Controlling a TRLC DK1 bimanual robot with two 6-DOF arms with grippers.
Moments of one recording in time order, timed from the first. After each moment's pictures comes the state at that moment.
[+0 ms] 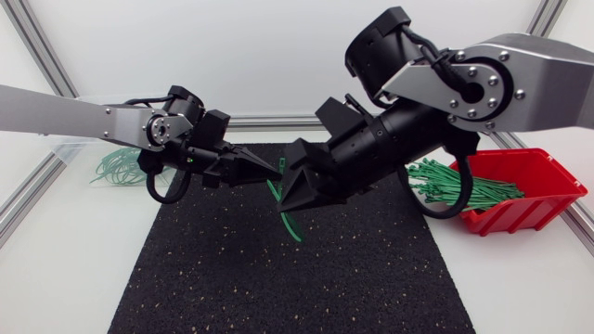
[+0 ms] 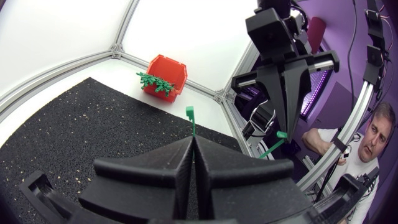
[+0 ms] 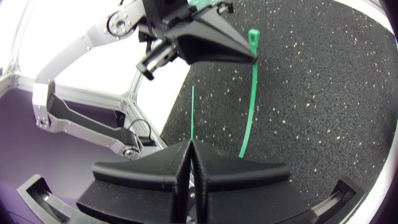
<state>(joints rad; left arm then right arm) -0.27 1.91 1.23 -0.44 1.32 0.65 0.64 1.50 1.21 -0.67 -0.65 0.46</state>
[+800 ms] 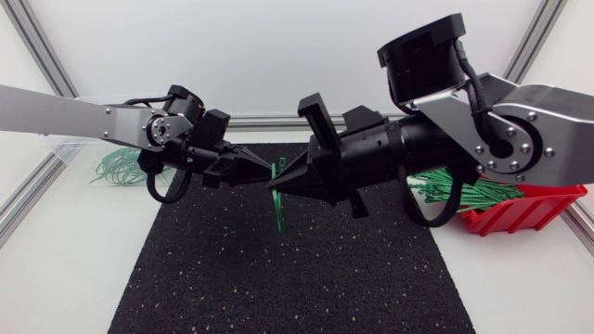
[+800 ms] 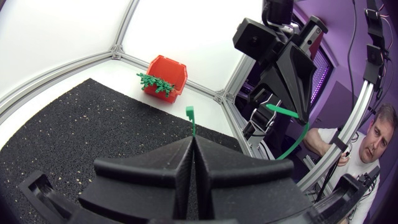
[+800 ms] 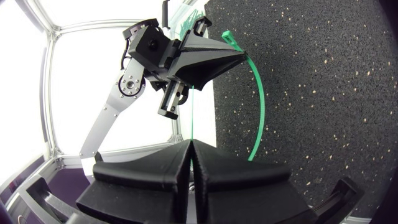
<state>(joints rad) -0.27 1.91 1.23 -0.43 1.32 0.65 0.62 1.39 1.00 -0.24 -0.69 1.17</state>
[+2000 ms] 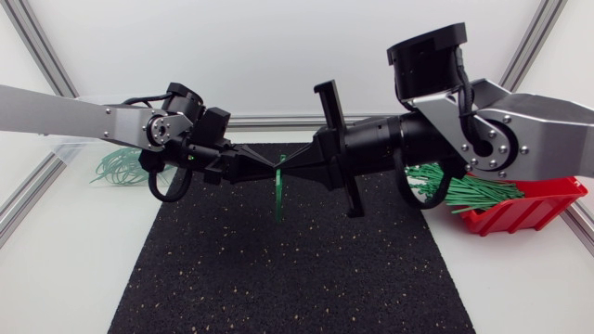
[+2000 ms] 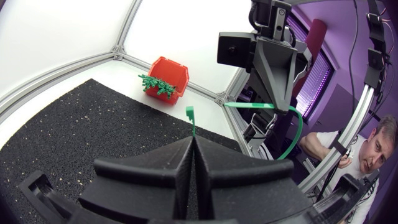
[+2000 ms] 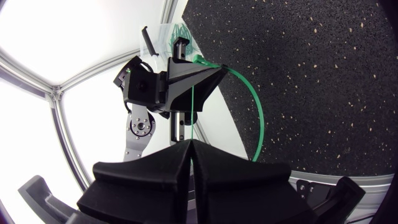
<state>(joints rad) -0.27 1.91 1.23 -0.38 1.32 0.59 0.55 1.44 0.98 -0.10 -0.73 1.55</state>
